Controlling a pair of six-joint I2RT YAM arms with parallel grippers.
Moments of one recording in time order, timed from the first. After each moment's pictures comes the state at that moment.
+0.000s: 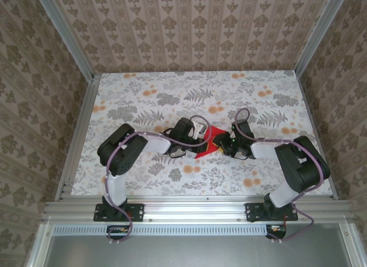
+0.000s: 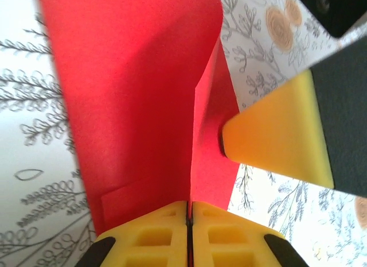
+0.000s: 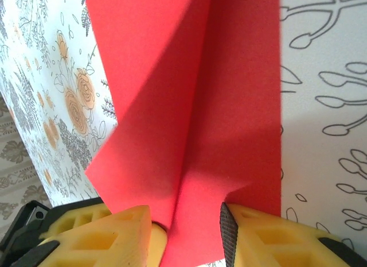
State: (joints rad) left arm -0.80 1.94 0.94 0.26 0.49 -0.47; right arm 0.33 1.59 0.57 0.16 -0.40 1.11
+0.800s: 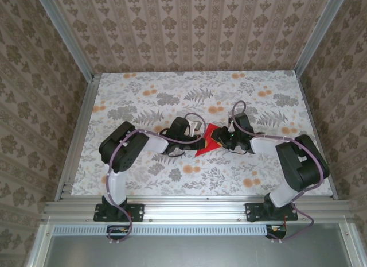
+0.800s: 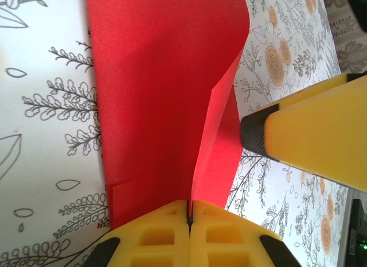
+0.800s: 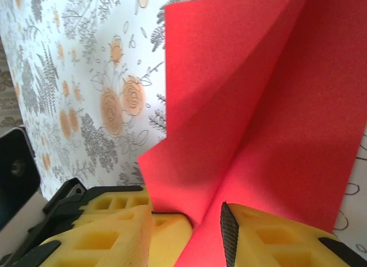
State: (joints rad) left arm -0.76 1.98 0.90 0.41 0.56 -0.64; right arm 0.32 1.61 0.67 0.10 -0.42 0.93
